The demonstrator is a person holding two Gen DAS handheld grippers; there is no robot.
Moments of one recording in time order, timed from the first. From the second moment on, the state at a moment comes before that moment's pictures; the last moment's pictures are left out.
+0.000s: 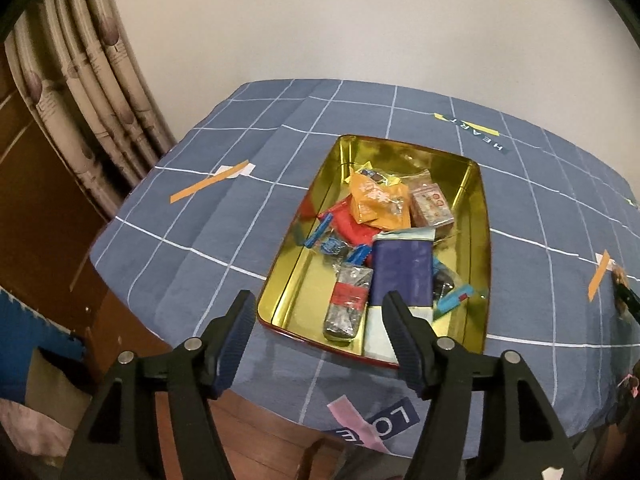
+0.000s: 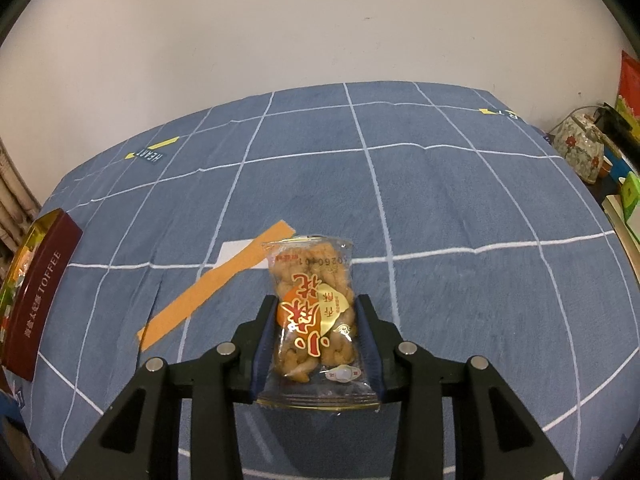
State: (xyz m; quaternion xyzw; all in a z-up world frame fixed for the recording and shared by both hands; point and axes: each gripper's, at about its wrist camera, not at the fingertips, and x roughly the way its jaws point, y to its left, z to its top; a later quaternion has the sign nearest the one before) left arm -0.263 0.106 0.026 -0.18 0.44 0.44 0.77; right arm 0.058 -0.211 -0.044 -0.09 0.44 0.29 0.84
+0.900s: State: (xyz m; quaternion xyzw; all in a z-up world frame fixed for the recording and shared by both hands) left arm -0.272 0.118 0.027 -0.20 0.43 0.43 0.77; right arm -0.015 -0.147 -0.016 -0.09 0.45 0.37 0.81
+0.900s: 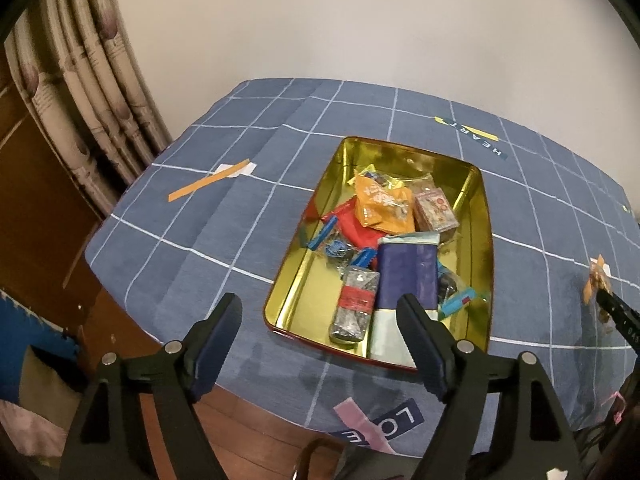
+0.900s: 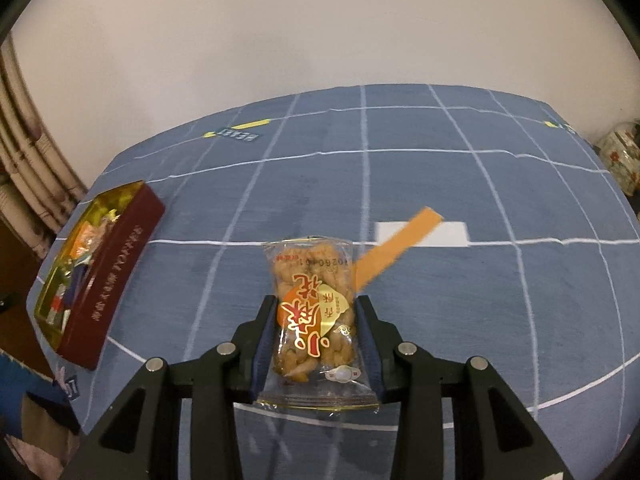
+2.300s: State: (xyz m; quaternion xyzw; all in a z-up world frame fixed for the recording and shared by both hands) left arm -0.283 0.137 0.029 -0.20 0.43 0.45 0.76; right arm -0.111 0.067 0.034 -0.14 0.42 0.54 0.71
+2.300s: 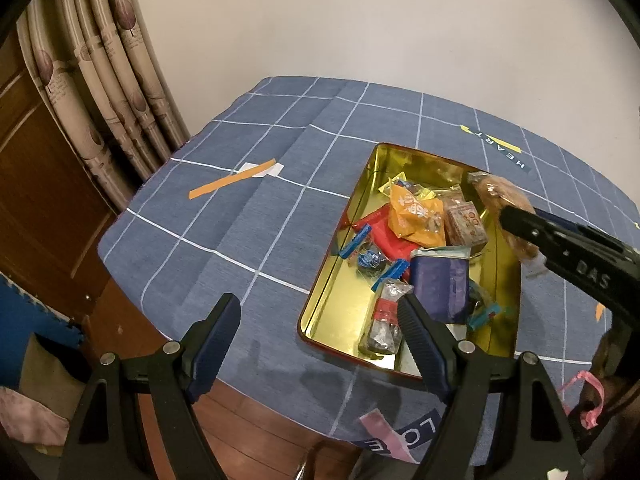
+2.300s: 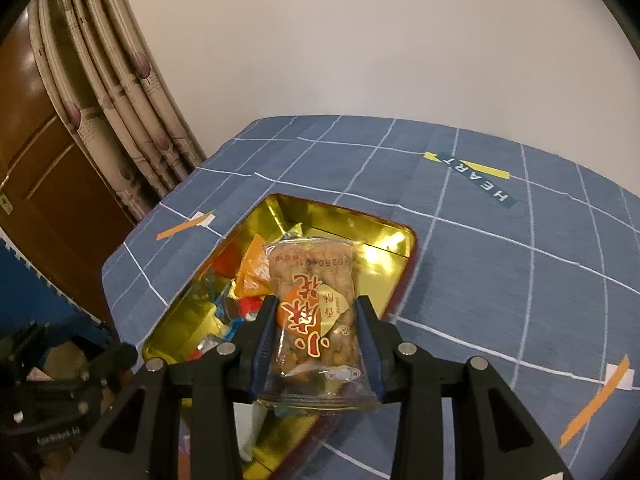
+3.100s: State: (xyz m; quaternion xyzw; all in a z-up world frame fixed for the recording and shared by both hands) left arm -0.288 0.144 0.027 -0.22 0.43 0.45 0.75; right arm -0.114 0.126 0.018 -0.14 0.45 0.53 0.70
